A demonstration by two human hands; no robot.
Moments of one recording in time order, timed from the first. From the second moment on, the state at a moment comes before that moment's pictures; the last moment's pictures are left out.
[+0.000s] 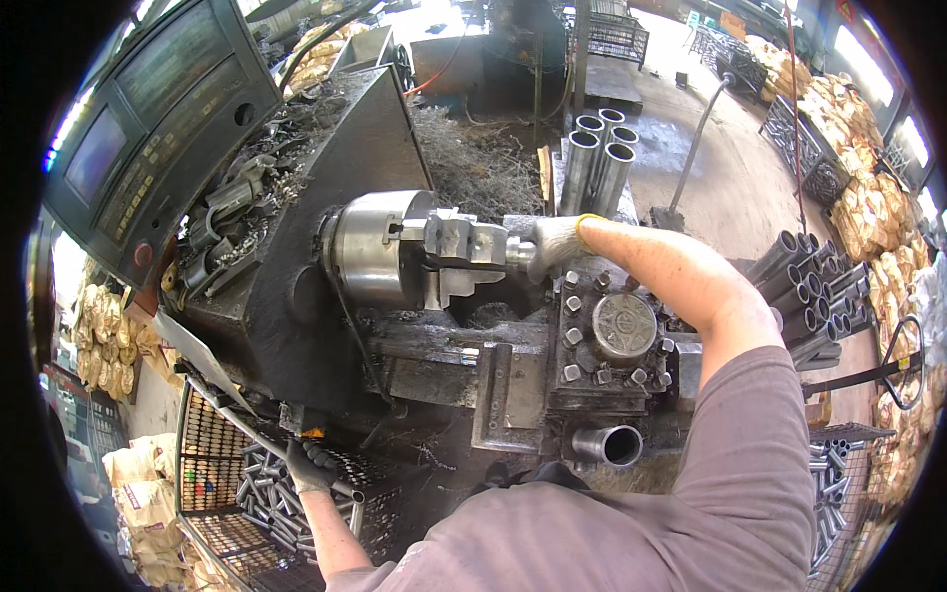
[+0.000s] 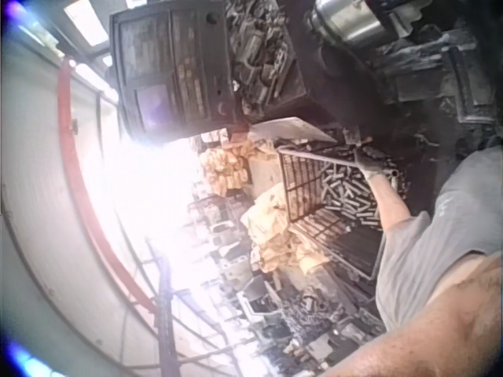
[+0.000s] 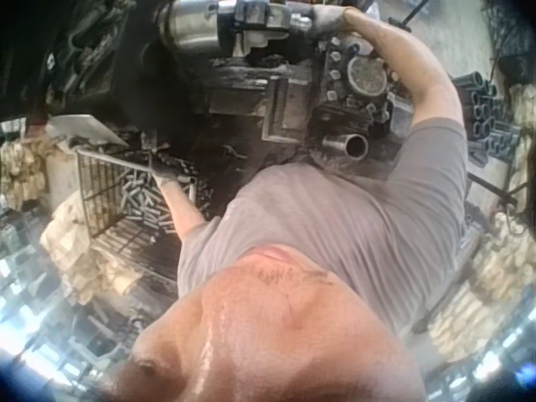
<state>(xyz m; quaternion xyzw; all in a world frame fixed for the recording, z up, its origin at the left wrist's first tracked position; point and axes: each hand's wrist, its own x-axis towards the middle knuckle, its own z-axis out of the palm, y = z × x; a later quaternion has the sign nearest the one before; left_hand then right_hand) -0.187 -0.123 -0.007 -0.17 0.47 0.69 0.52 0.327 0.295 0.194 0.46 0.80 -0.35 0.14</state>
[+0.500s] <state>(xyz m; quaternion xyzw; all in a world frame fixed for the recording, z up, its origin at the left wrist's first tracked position) -0.191 -0.124 -0.004 -0.17 0.49 0.68 0.52 0.318 0.295 0.192 0.47 0.78 -0.41 0.13</state>
